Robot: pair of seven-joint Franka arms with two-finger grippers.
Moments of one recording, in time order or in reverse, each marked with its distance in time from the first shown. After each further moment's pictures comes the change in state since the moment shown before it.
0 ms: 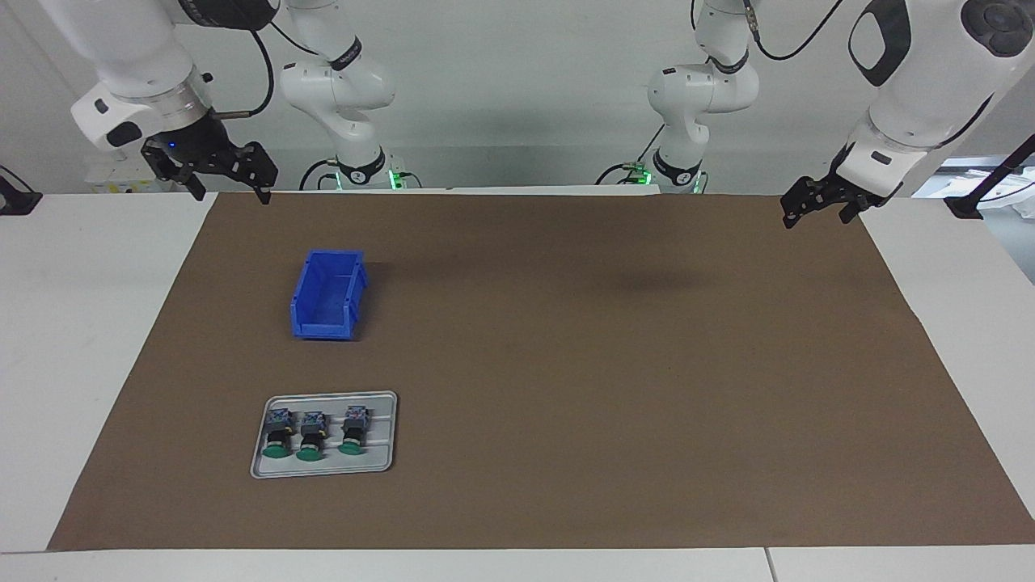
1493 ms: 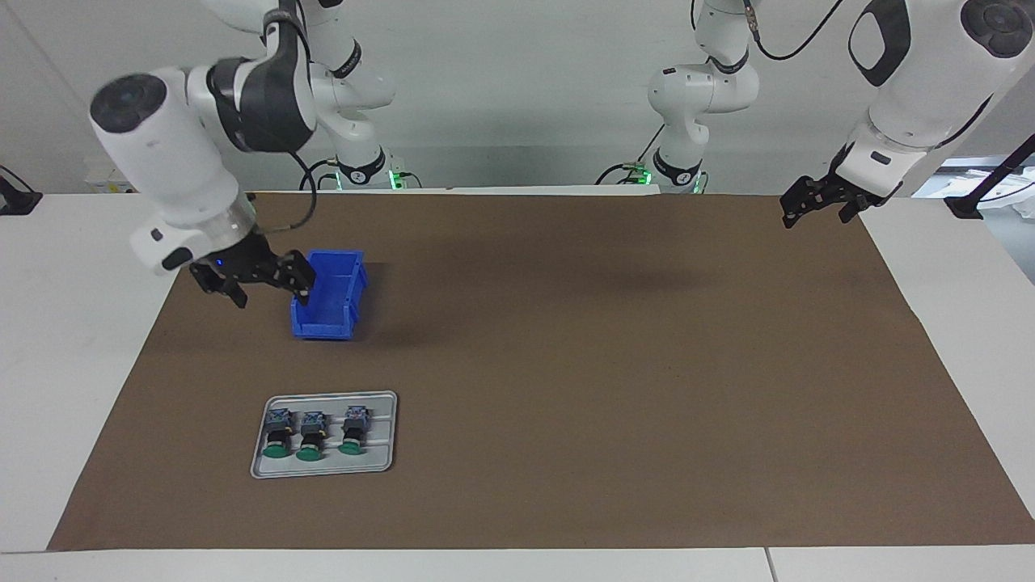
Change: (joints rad) left arm 0.000 0.000 0.000 0.000 0.000 -0.005 0.000; right arm 0.052 0.302 0.009 -0.045 0.095 0.498 -0.008
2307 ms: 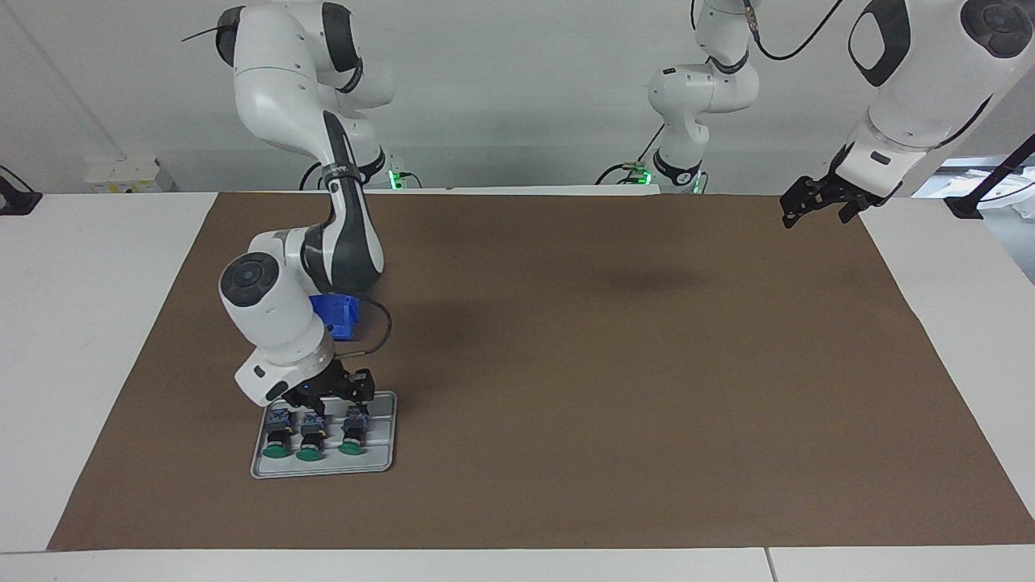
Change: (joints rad) left arm 0.000 0.000 0.000 0.000 0.000 0.000 0.000; right arm 0.051 0.265 0.013 0.006 0.027 0.320 0.000
